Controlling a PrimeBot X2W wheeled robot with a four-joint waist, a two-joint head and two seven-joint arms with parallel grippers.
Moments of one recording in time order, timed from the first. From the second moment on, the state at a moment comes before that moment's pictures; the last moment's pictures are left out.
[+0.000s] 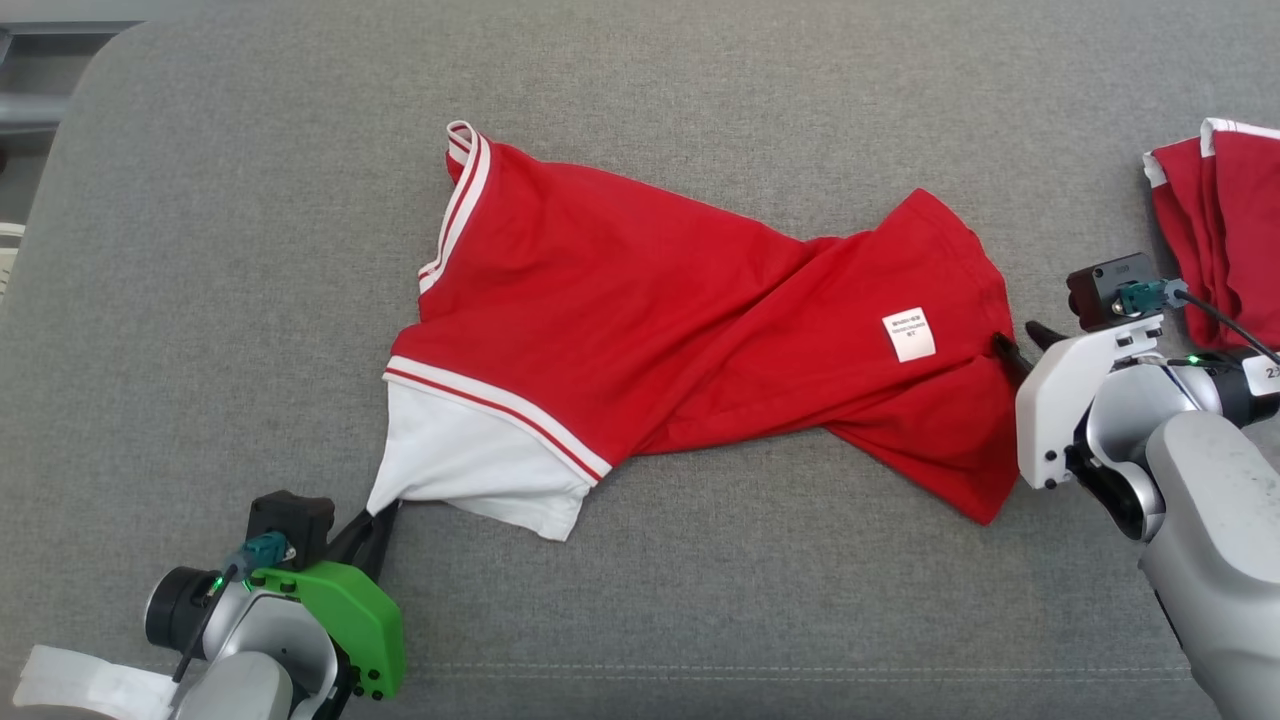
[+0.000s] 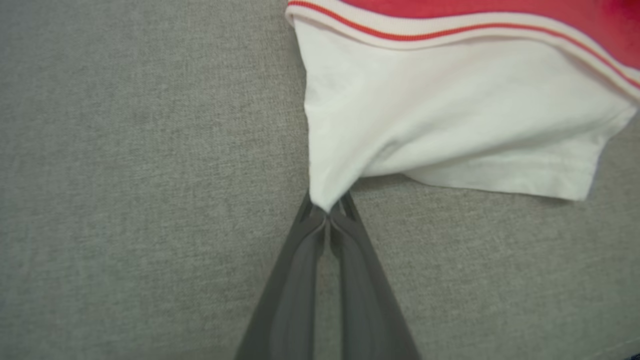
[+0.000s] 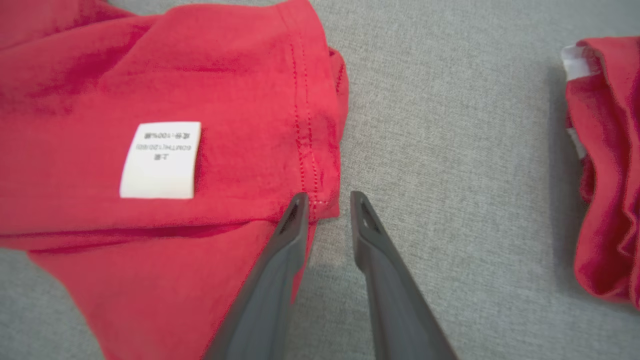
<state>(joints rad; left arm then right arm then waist) -0.23 0.29 -0.34 0.45 -0.37 -0.12 0.03 -0.53 -0.35 0.25 0.52 0.31 0.13 0.32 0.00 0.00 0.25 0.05</state>
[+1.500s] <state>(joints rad) -0.30 0.30 -0.32 0.38 -0.41 -0.07 -0.02 -0.60 -0.35 0.28 0.62 0.37 0.13 0.20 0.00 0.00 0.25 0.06</state>
